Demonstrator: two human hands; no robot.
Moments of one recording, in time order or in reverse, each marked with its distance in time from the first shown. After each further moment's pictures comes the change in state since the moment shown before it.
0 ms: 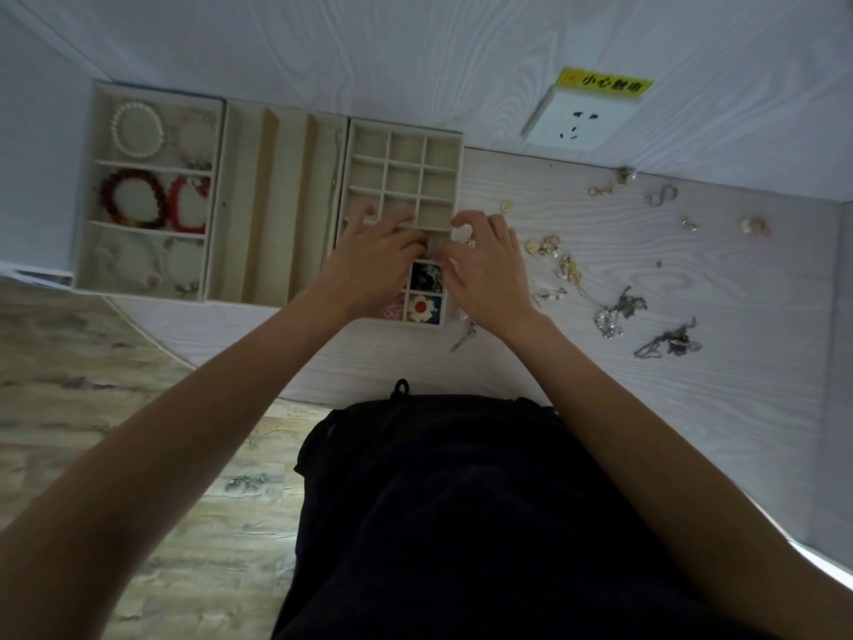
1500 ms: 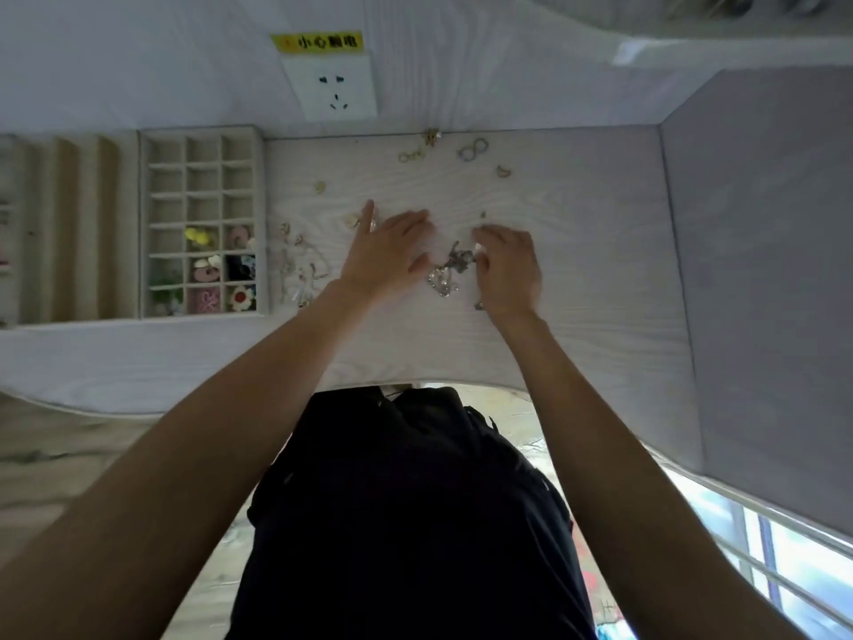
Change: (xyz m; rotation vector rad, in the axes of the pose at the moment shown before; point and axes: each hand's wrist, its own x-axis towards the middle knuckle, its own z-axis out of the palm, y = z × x) left_hand 0.131 0.196 0.028 -0.208 -0.170 -0.119; right_hand -0.126 0.194 -0.032 0.170 0.187 0.515
